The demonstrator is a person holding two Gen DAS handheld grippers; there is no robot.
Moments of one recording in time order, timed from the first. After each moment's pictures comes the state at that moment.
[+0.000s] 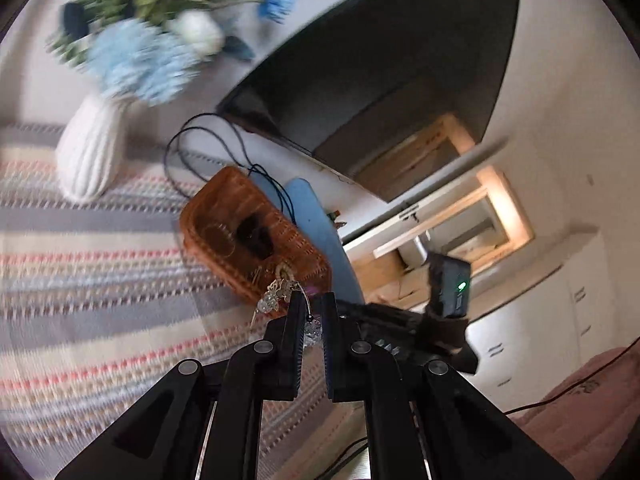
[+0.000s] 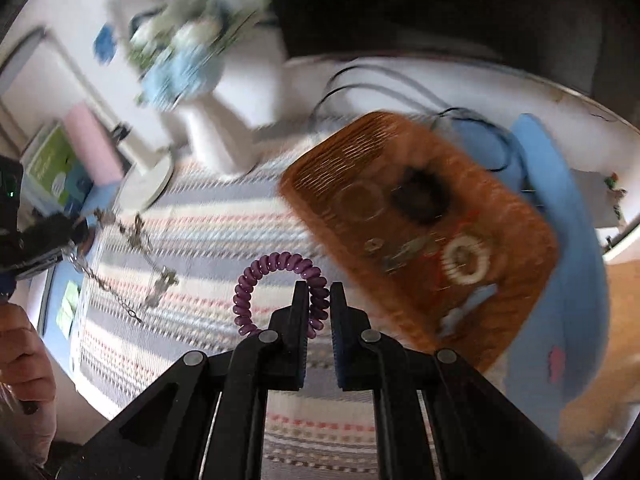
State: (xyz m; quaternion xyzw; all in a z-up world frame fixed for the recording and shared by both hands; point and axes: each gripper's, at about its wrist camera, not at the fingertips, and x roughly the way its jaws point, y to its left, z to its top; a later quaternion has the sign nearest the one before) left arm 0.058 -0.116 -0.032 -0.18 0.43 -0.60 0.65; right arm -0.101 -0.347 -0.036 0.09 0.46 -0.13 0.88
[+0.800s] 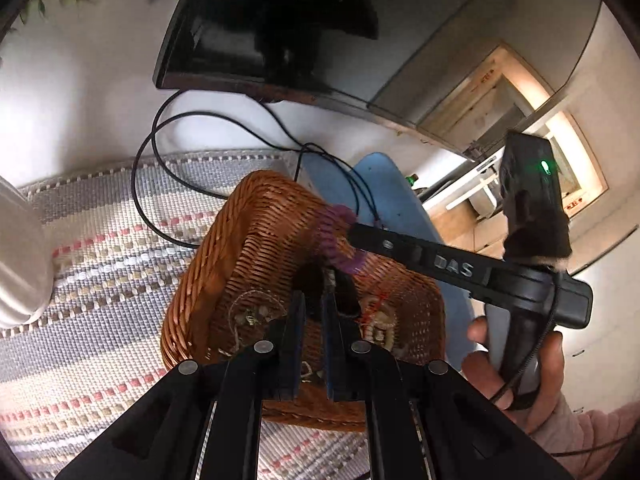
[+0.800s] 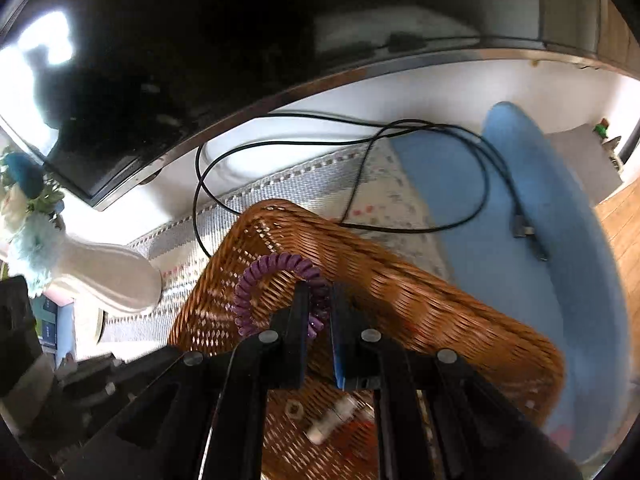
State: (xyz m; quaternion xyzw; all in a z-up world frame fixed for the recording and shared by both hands) left arm 0.134 -0.314 -0.088 -0.04 0.47 -0.54 0.69; right arm 0.030 -0.502 -0.059 0.21 0.45 -0.20 0.85
